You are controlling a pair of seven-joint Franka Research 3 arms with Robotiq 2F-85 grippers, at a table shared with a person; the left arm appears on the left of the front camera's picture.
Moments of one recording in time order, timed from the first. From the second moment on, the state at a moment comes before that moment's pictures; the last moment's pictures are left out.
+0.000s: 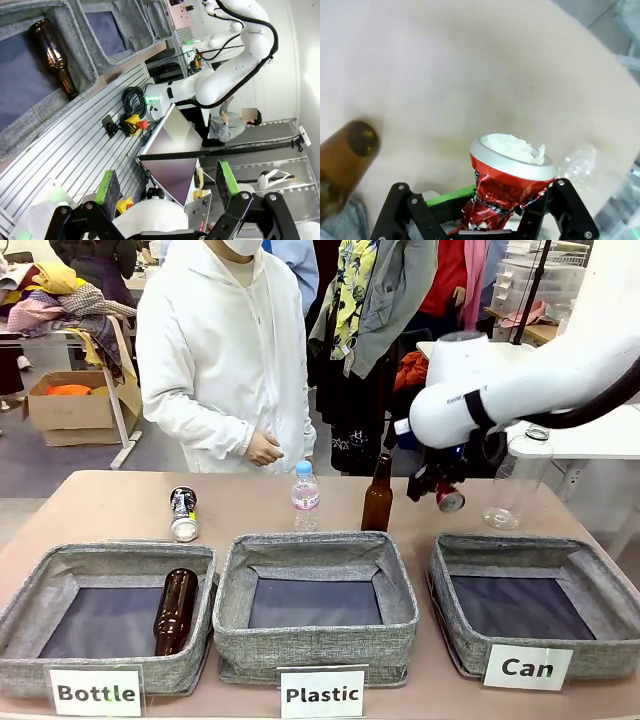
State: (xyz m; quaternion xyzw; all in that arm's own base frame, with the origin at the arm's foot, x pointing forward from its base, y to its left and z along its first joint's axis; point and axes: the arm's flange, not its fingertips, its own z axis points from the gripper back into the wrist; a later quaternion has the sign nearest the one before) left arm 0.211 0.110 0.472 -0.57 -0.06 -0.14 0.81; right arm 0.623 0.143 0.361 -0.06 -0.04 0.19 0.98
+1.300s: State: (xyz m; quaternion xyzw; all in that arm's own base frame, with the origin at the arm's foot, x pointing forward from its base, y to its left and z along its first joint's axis) left arm 0.211 0.109 0.472 -0.57 -0.06 -0.14 0.81; right arm 0.374 0.028 0.465 0.00 0.01 0.69 0.73
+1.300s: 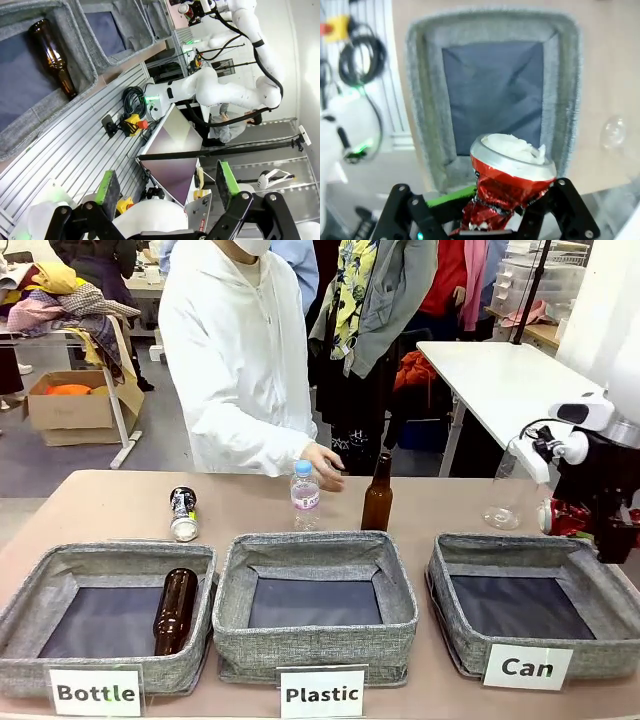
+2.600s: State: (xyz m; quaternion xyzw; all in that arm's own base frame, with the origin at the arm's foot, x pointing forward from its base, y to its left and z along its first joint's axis) left arm 0.211 0.109 0.472 -0.57 -0.06 -0.14 0.81; right arm 0.380 0.031 0.457 0.01 0.00 0.71 0.71
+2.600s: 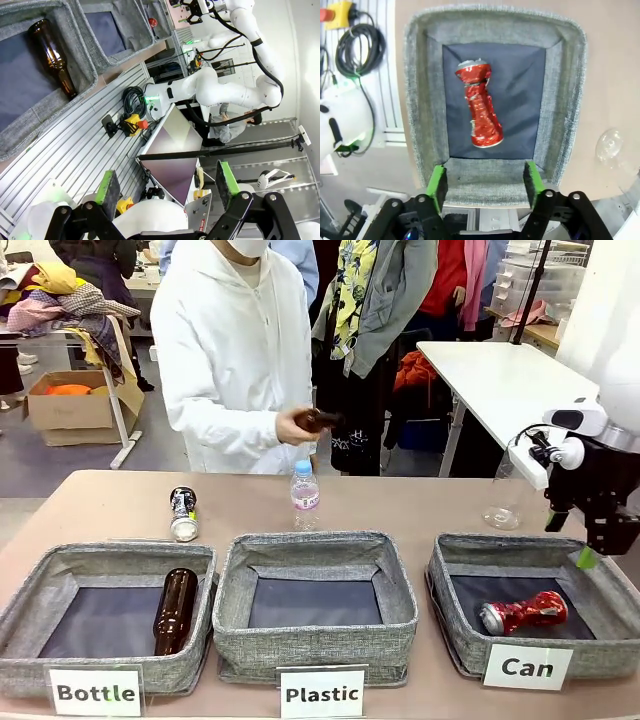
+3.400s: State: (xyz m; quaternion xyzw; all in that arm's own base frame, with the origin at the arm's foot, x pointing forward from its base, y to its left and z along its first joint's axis) left arm 0.211 0.109 0.472 -0.57 -0.06 -0.14 0.81; right arm 0.381 0.013 0.486 0.28 -0.03 0.44 0.85
